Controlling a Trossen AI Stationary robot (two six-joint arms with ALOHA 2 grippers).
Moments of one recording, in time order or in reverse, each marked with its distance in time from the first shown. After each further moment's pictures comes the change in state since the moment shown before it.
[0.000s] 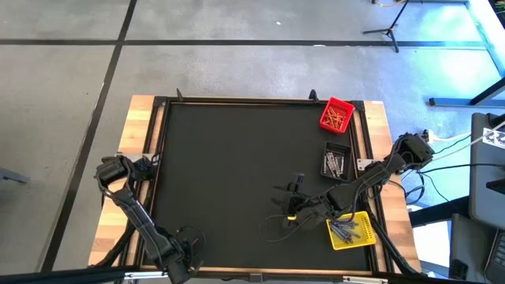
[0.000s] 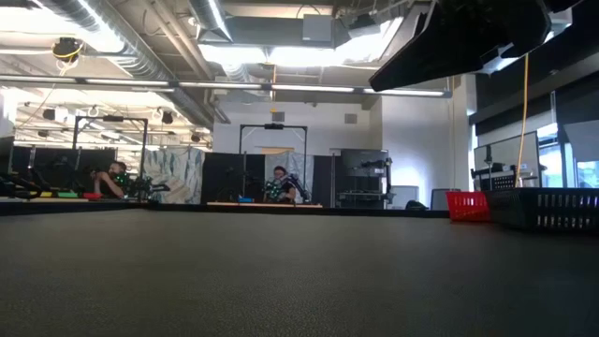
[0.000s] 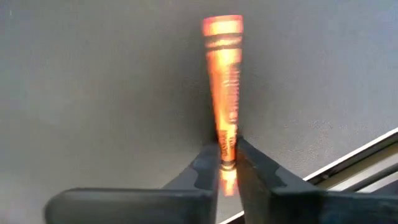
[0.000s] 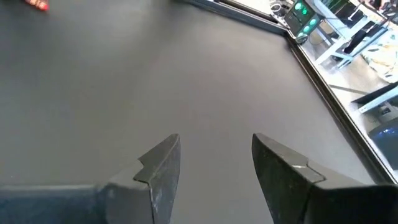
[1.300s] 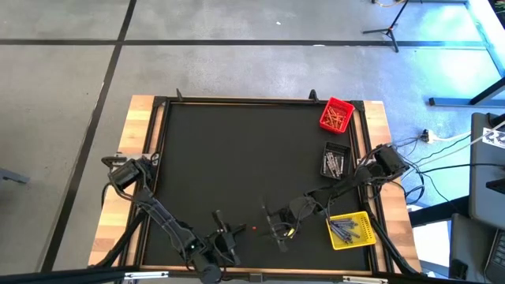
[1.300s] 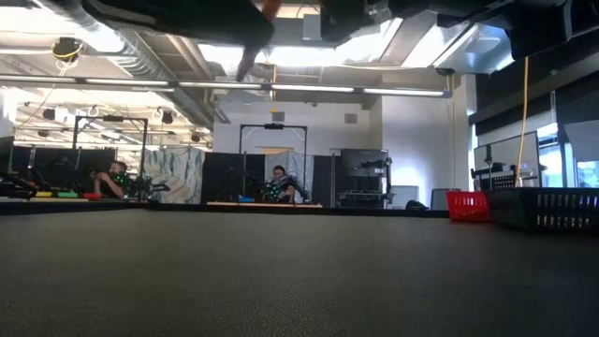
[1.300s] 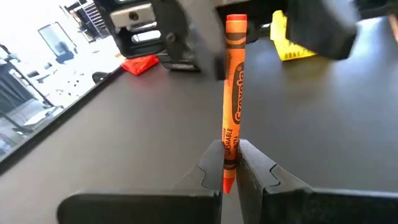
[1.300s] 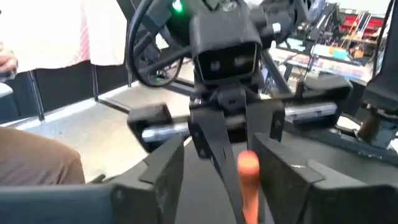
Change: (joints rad) left arm 0.156 0.083 0.051 0.653 -1.150 1.453; right arm -0.092 0.296 0.000 0.967 -0.800 -0.287
